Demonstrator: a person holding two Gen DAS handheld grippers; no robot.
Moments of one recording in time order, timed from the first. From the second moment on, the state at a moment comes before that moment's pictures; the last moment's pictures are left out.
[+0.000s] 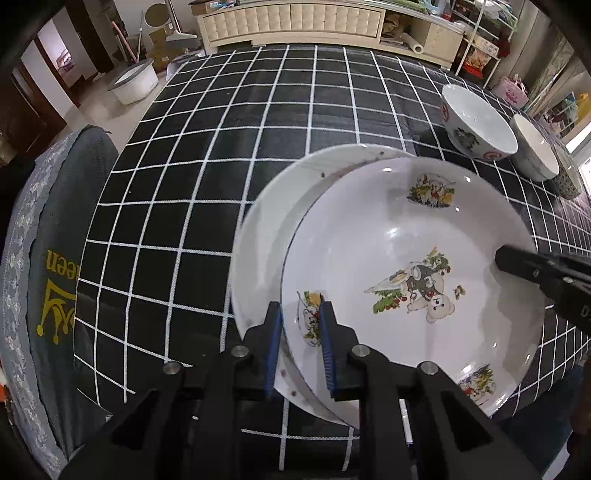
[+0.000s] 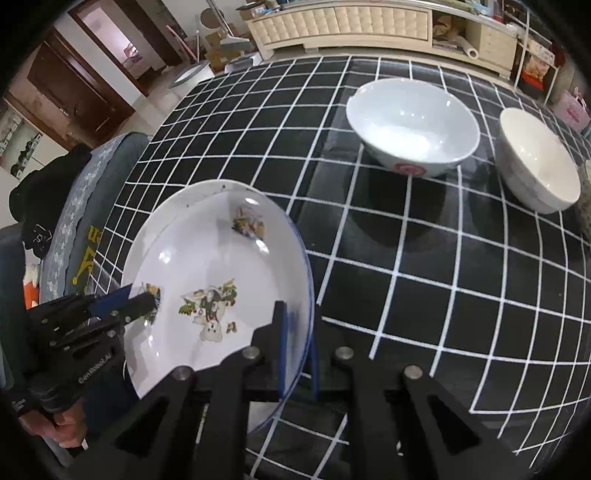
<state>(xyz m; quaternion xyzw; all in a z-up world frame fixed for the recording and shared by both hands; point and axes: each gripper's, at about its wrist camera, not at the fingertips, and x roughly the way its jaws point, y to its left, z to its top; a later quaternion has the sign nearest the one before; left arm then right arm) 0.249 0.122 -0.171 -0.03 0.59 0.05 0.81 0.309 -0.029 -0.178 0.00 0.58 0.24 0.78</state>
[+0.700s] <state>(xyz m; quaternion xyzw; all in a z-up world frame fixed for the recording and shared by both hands) 0.241 0.134 -0.146 -0.03 0.56 0.05 0.82 0.299 -0.019 -0.172 -0.05 0.58 0.21 0.79</state>
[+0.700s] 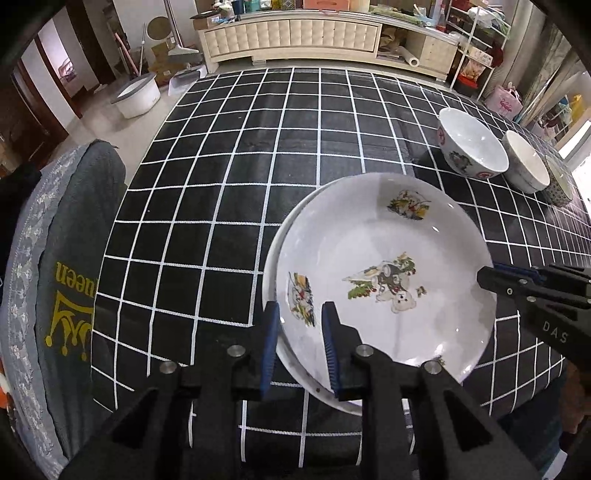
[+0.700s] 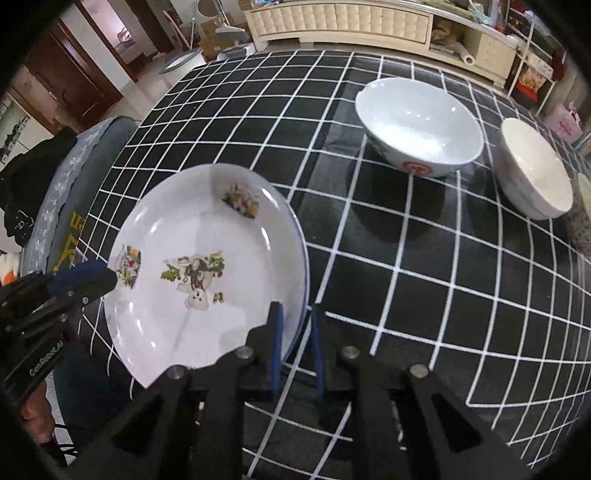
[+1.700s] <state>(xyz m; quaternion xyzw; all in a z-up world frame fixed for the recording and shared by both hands) 0.254 0.036 -0.063 -0.01 0.48 -0.04 0.87 0.285 -0.109 -0.069 -0.02 0.46 0.17 0.87</state>
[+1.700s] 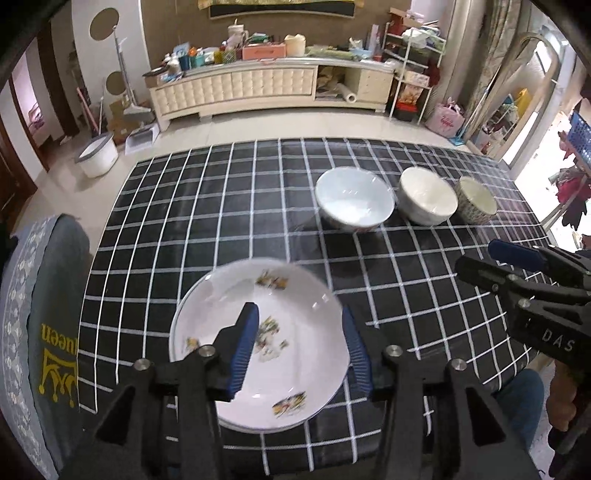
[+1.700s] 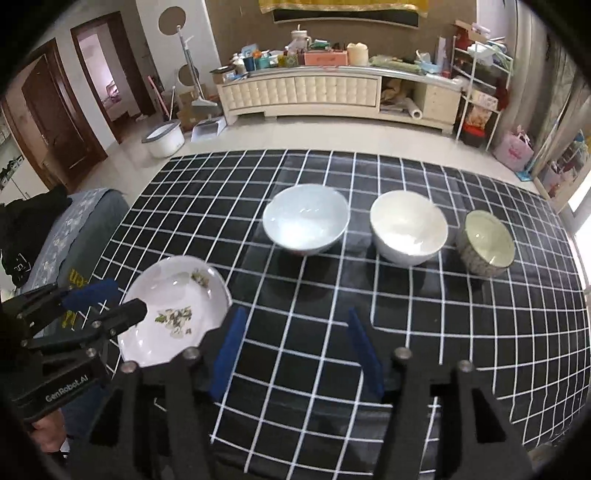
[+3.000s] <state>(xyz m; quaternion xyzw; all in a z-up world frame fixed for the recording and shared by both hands) 0.449 0.005 -0.110 0.04 0.54 -0.06 0.84 0.462 -0.100 -0.121 -0.09 0.54 0.21 0.81</state>
